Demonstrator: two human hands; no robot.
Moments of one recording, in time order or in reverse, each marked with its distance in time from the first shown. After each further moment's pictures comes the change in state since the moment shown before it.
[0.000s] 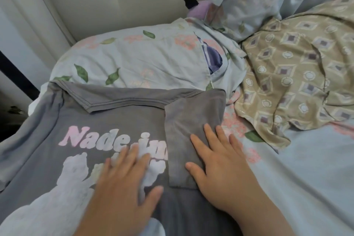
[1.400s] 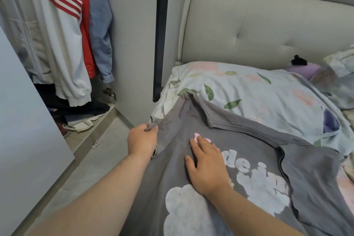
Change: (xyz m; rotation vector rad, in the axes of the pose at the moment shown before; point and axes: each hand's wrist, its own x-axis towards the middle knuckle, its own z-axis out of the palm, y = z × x) left_hand 0.031 -0.279 -0.031 -1.148 0.539 -0.855; right_hand 0.088 -0.253 0.124 -0.015 0.011 -0.257
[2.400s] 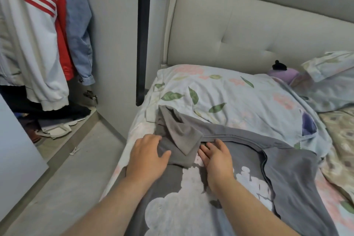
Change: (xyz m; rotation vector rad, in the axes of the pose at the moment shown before) left_hand -0.048 0.005 0.027 0.633 -0.238 0.506; right_hand 0.027 0.024 -0.035 1.530 0.381 0.773
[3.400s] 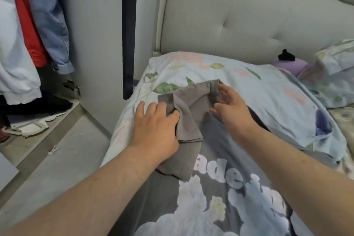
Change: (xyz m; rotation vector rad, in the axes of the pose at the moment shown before) left_hand 0.064 0.037 -0.001 0.469 -0.003 0.330; right_hand 0.099 -0.087 0.028 -0.544 -0.289 -0.429
